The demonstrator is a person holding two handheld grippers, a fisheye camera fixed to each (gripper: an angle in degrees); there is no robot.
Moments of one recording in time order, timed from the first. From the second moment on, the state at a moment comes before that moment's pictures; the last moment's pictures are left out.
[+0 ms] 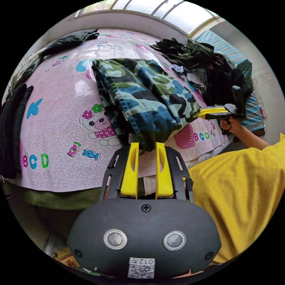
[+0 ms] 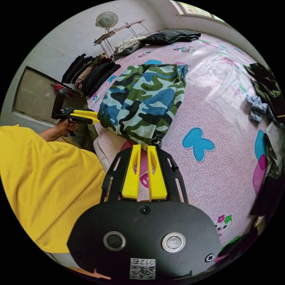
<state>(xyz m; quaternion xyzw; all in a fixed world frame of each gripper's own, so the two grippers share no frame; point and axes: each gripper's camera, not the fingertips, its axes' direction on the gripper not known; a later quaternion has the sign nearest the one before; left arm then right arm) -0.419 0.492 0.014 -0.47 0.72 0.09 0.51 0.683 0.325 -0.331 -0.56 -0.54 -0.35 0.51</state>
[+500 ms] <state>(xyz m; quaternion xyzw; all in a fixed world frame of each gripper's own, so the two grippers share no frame) -0.456 0.450 0.039 -0.47 0.73 0.09 0.48 0.654 0.277 -0.308 -0.53 -0.55 -0.47 0.44</state>
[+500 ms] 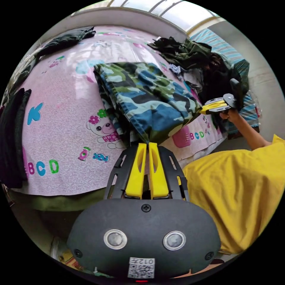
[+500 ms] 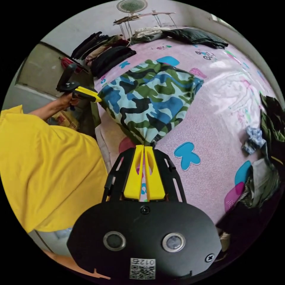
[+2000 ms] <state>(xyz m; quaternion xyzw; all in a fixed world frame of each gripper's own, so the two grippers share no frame) -0.251 0.373 0.117 -0.53 0.69 0.09 0.48 0.513 0.359 -0.326 -0.54 -0.48 -0.46 0.52</state>
